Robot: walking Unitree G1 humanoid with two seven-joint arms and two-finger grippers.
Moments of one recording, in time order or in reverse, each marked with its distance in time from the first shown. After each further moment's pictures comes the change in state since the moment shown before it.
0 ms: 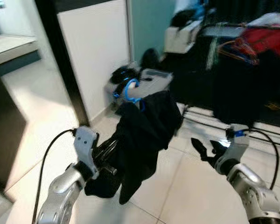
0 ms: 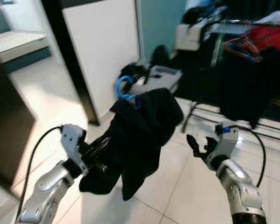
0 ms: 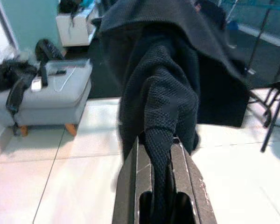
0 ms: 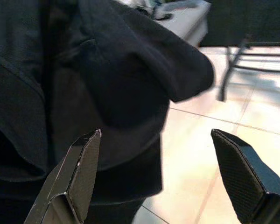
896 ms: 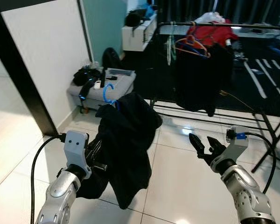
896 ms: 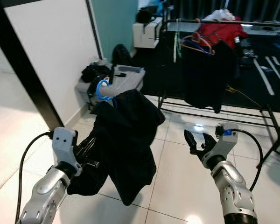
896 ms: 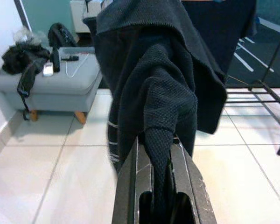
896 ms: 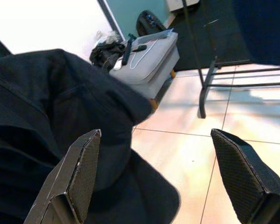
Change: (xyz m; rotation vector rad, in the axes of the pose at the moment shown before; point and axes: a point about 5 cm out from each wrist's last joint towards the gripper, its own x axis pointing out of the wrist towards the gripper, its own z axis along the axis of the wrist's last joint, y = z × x) left arm -0.003 0.014 -0.013 -0.002 0.028 0.172; right arm 0.003 0.001 0.003 0.069 -0.126 0.033
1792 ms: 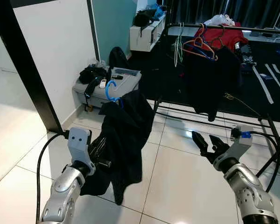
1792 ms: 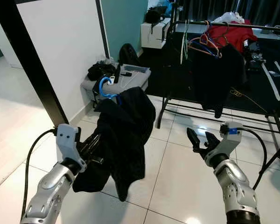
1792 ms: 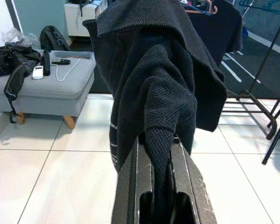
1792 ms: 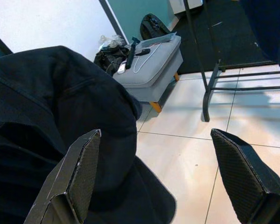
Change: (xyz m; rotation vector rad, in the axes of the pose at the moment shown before) left arm 0.012 -0.006 0.005 -0.043 -0.031 -0.043; right arm 0.000 -0.006 0.005 0.018 -0.018 -0.004
